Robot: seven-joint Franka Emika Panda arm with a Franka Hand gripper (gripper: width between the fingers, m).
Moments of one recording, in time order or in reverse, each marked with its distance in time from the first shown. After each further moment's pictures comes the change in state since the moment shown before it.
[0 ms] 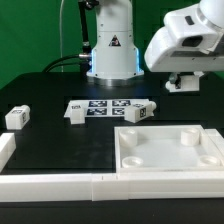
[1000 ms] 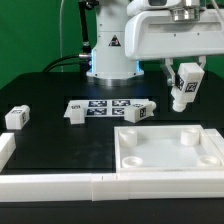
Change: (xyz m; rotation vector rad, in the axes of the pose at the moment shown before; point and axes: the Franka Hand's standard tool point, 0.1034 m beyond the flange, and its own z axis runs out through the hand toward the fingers) arm 0.067 0.046 -0.047 -0.010 0.908 -0.121
